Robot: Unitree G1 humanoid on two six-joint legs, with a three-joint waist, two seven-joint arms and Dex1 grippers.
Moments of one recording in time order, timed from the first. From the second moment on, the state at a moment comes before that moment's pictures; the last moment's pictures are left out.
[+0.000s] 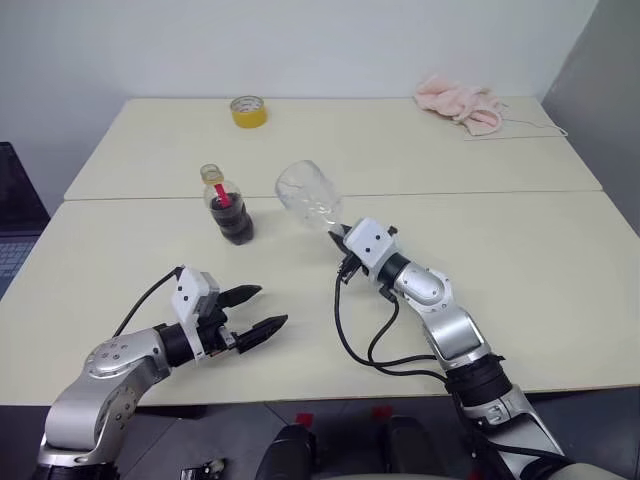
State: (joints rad) left arm 0.10 0.66 0.21 -0.36 -0.62 0.52 -0.89; right arm -0.47 -0.07 0.29 0.07 -0.09 0.10 0.51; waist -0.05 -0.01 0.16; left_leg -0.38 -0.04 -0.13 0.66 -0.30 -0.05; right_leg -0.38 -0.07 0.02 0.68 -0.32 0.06
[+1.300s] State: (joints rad) left arm 0.05 0.67 0.22 -0.38 -0.66 0.52 -0.87; right arm -0.52 -0.02 0.22 0.47 0.10 -0.20 0.67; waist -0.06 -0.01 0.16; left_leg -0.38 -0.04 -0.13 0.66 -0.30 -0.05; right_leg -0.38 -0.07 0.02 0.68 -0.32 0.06
